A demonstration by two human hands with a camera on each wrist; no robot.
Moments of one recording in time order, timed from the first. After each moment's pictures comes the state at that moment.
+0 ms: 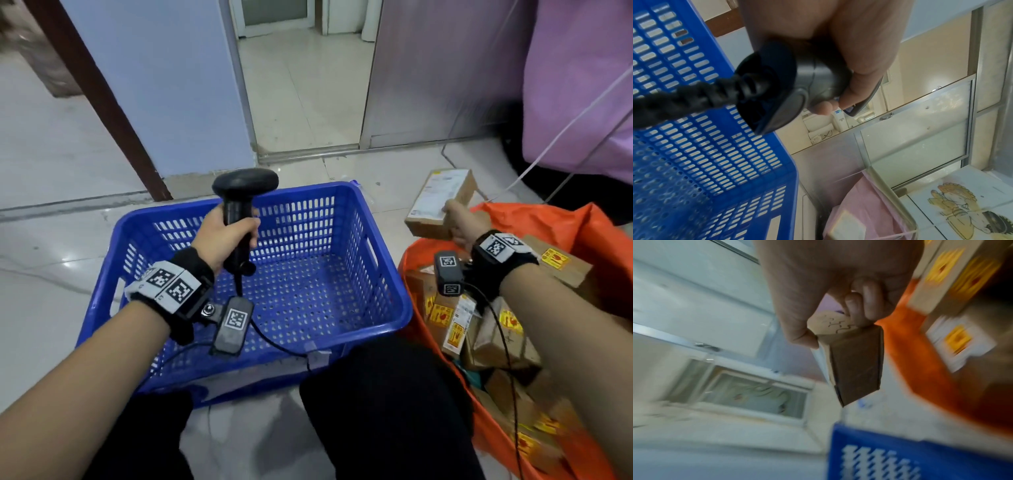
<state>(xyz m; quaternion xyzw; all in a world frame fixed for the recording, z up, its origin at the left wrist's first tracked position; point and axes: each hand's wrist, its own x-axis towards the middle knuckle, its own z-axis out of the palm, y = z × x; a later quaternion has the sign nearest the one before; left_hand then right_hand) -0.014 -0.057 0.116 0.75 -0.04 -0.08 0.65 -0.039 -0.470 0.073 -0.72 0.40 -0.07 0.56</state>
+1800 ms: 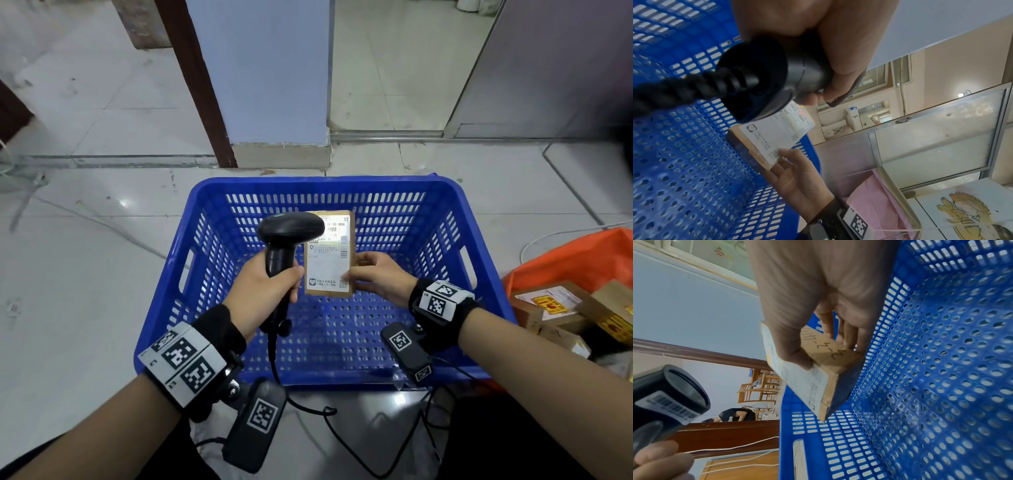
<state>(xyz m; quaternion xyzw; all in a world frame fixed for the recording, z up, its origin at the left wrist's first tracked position) -0.061 0.024 0.085 0.78 0.07 -0.14 0.61 0.008 -0.190 -0.010 -0.69 0.14 0.27 0.66</state>
